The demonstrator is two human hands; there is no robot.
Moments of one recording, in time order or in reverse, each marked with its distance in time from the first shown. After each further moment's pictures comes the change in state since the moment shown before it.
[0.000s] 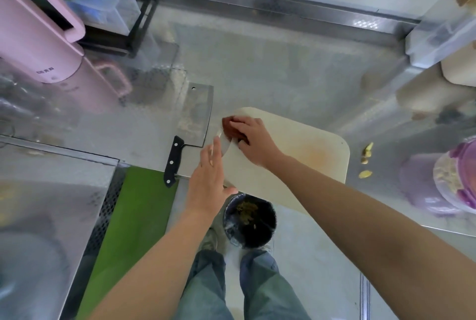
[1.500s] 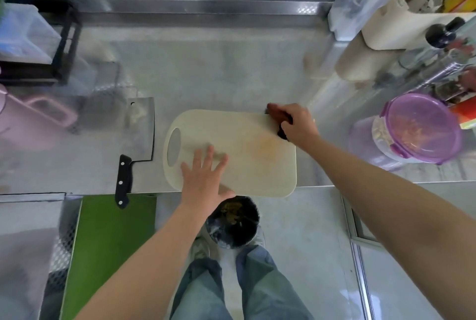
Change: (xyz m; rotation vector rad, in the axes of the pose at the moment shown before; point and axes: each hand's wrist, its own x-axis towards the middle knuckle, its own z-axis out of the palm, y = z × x) left_hand 0.019 0.067 0.032 0.451 -0.307 0.271; right_hand -0.085 0.127 -0.122 0.067 0.344 0.446
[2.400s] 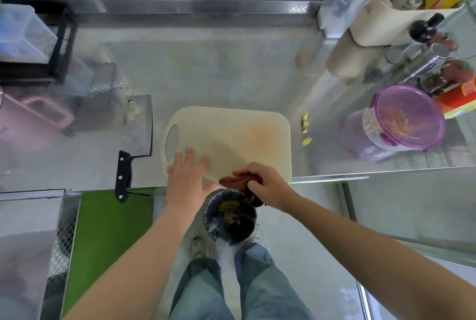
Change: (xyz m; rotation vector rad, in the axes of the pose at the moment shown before) left_hand -0.019 -0.024 0.014 -0.166 0.114 -0.120; right_hand -0.142 -0.031 0.052 0.301 -0.390 -0.078
